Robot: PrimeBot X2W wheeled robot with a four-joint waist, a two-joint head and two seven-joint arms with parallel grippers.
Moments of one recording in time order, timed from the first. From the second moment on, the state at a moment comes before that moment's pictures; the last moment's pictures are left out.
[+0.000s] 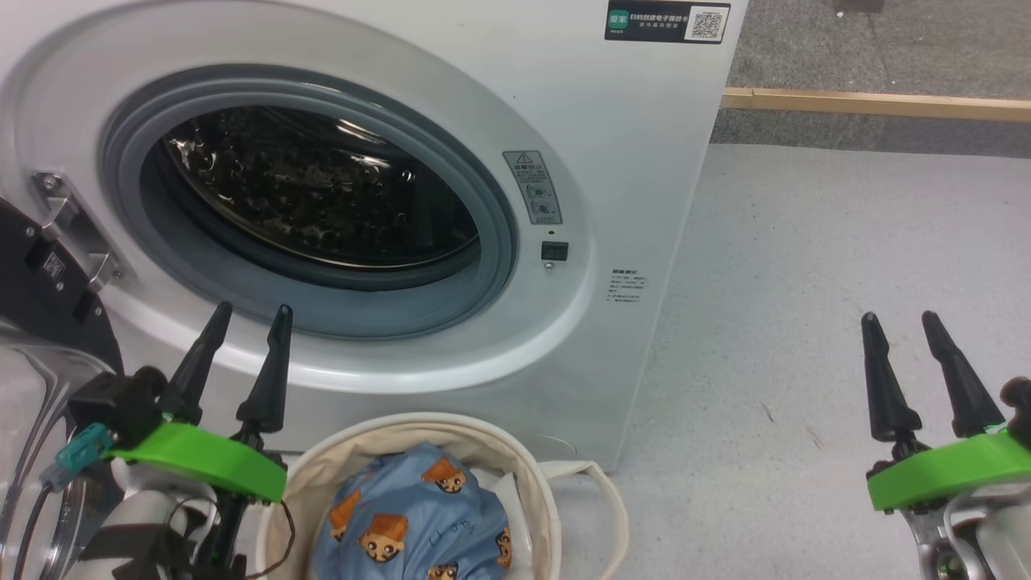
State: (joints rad) left arm -0.37 0.38 -0.34 0.33 -0.64 -0.06 -0.25; right arm -0.13 -0.40 0.18 0.13 0.57 0.13 -0.25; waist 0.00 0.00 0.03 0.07
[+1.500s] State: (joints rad) left arm -0.35 0.37 -0.34 0.34 -0.64 -0.07 -0.25; right arm -0.12 -0.40 0.20 0.12 0.57 0.13 -0.25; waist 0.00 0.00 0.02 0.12
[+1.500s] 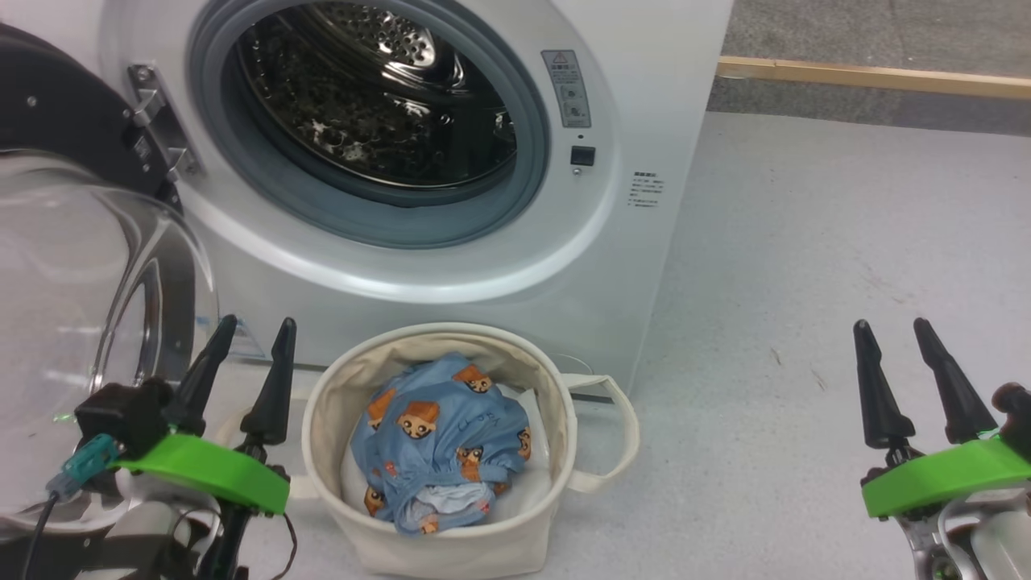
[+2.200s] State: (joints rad) left arm -0.31 0.37 -0.33 0.33 -0.58 0.02 -0.25; right arm -0.12 -0.40 0.25 0.12 0.57 0.13 -0.25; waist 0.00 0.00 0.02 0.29
